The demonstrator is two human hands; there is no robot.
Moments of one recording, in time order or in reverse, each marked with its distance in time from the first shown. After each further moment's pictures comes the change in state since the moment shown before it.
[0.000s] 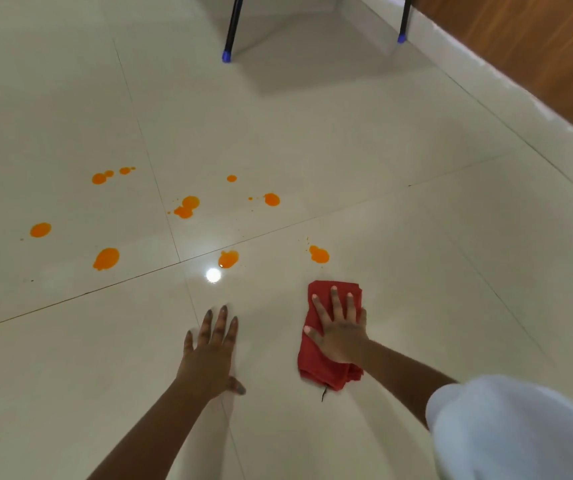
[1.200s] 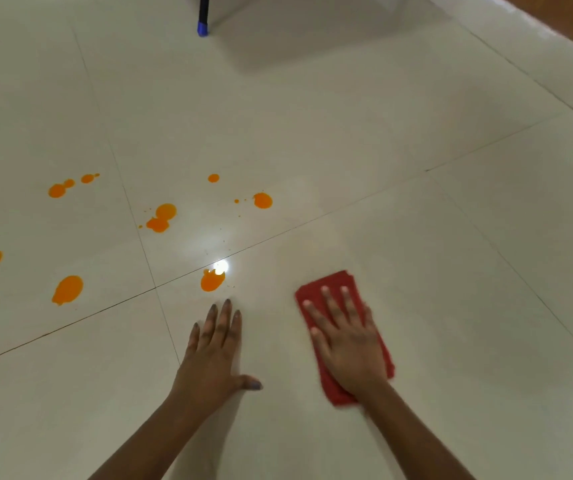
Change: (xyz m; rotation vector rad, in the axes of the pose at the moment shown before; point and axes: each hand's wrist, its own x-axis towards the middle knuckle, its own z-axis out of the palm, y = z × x) left_hand 0.069 -0.005 -0.007 -0.021 0.263 0.083; right_hand 0.036 0.010 0.021 0.119 0.613 -0.167
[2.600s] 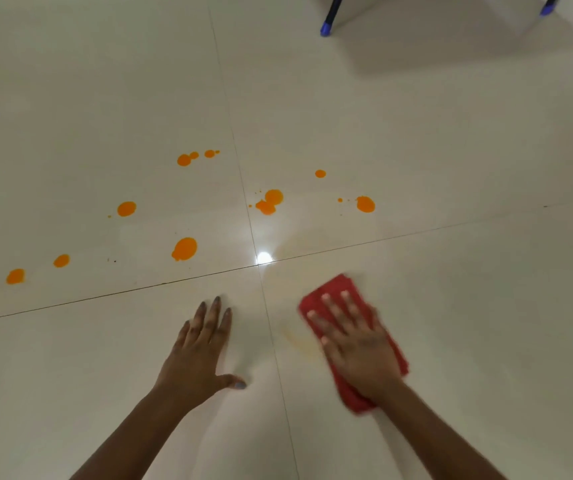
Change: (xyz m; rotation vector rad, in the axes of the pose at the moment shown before) left_hand -0.086 -0.115 0.003 -0.243 0.039 -0.192; right_hand 0.028 -0.094 0.022 -0.076 -0.047 -0.393
